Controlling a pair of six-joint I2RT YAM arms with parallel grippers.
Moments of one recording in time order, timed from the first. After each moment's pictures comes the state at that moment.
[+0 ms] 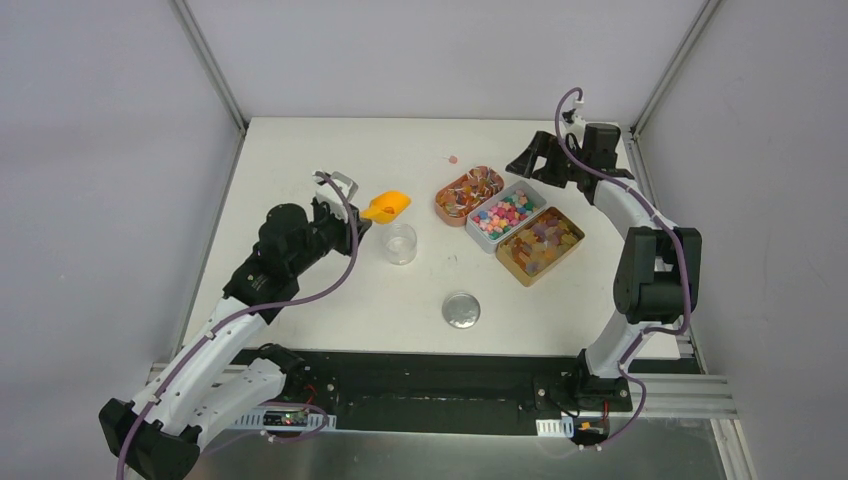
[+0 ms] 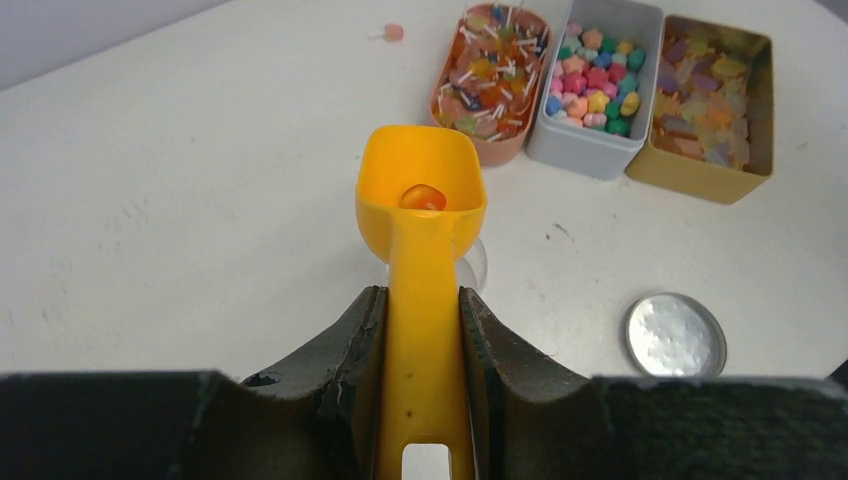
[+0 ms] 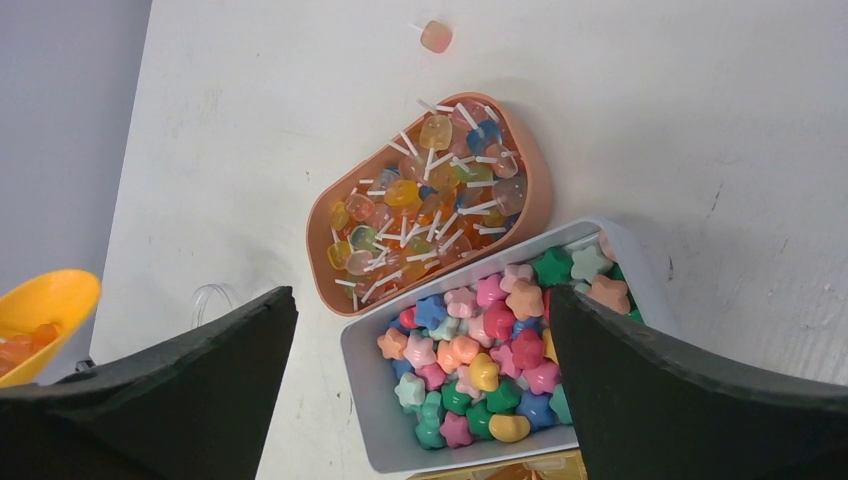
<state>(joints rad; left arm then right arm) -0.50 0.80 0.77 -0.19 0.10 -0.03 0.02 1.76 1.29 -0.12 -0.62 0.33</state>
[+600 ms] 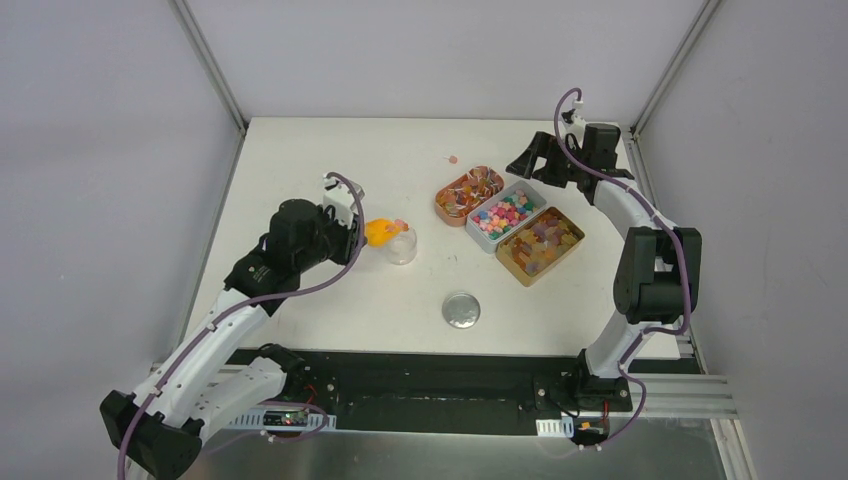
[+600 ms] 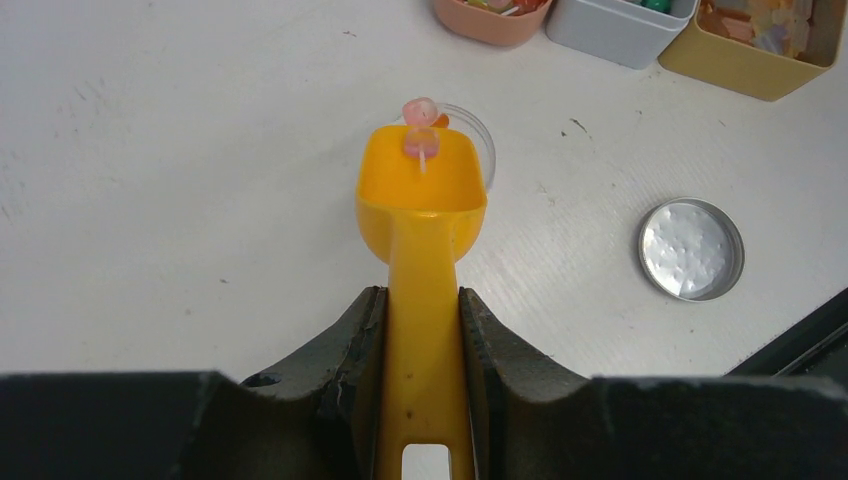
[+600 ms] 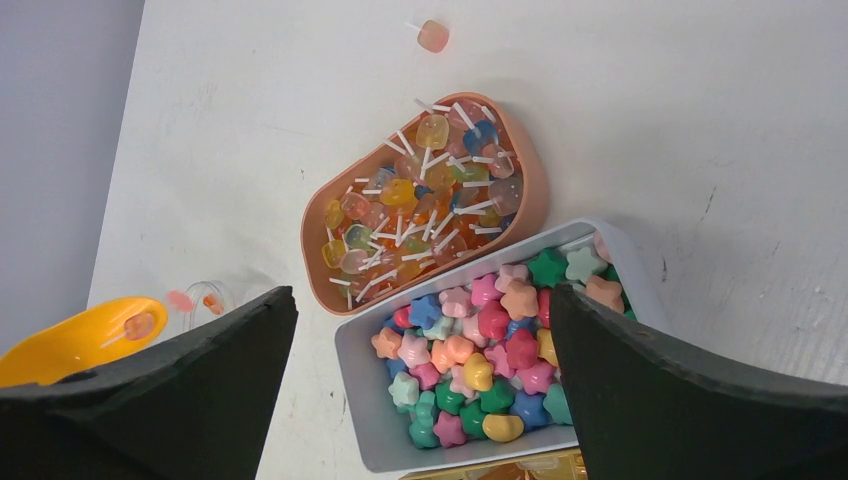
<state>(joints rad) -0.50 0.84 0.83 -0.46 0.08 -0.03 0.02 1.76 1.28 -0.13 -0.61 0.31</state>
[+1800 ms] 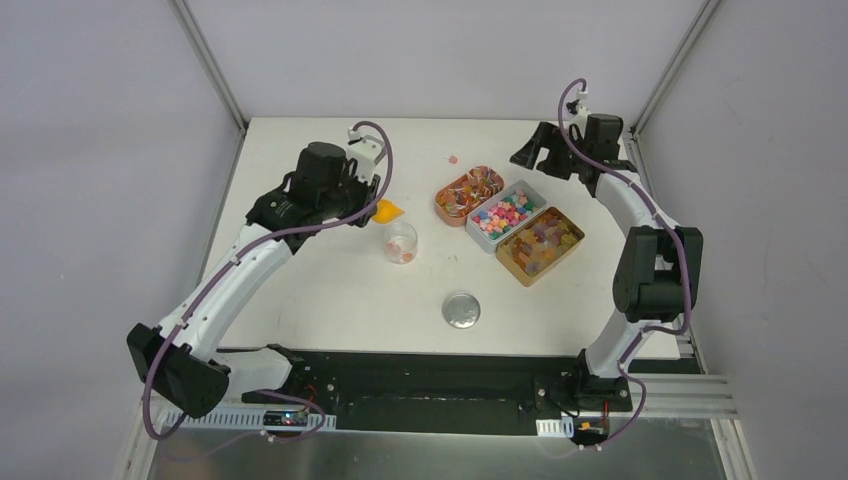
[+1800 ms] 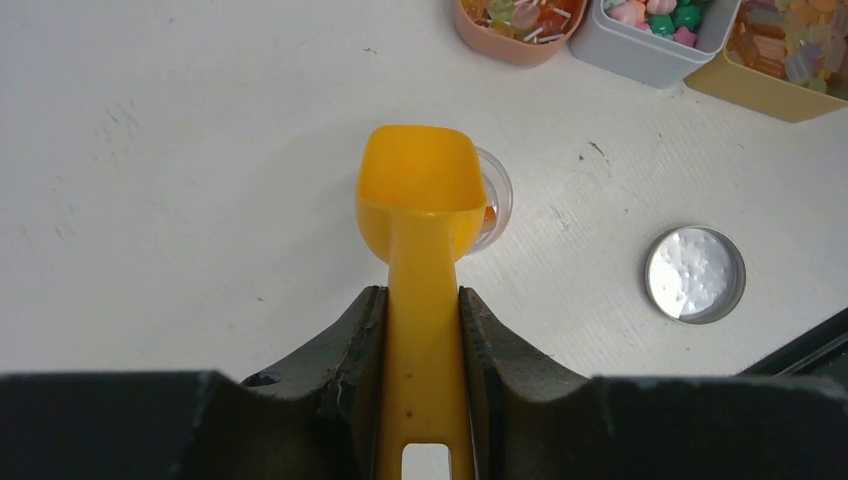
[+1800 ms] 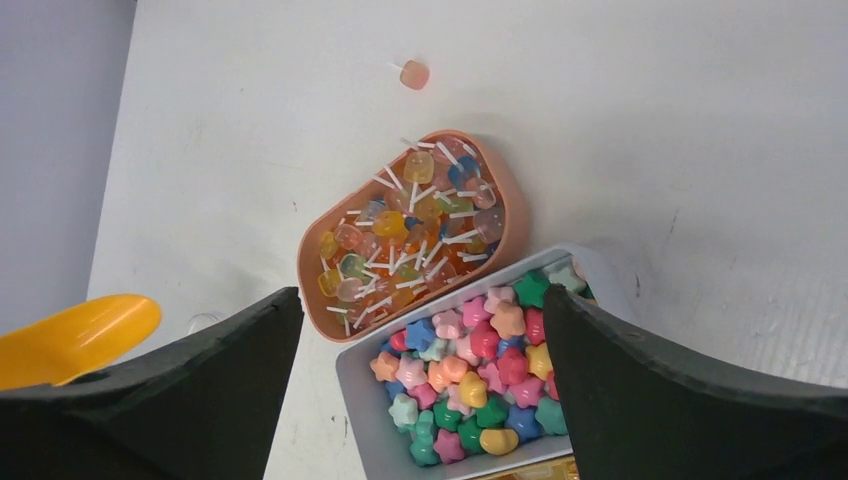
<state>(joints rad) -0.50 1.18 1.24 -0.69 0.06 -0.02 0.03 1.76 1.34 -0.19 -0.53 0.32</state>
